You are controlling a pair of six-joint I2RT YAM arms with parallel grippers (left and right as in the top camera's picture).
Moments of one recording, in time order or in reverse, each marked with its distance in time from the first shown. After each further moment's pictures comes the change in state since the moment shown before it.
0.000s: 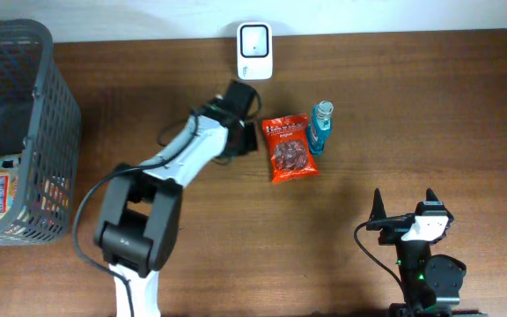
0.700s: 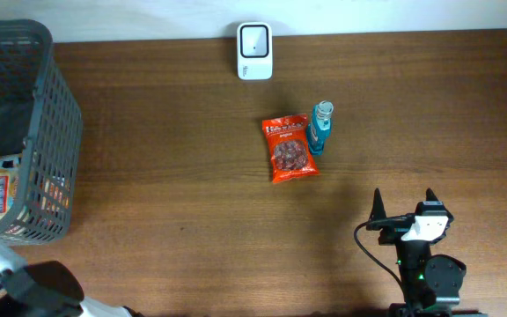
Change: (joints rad) left arm 1.057 -0.319 0.467 -0.273 -0.218 0.591; right arm 0.000 0.000 0.000 0.000 0.000 0.000
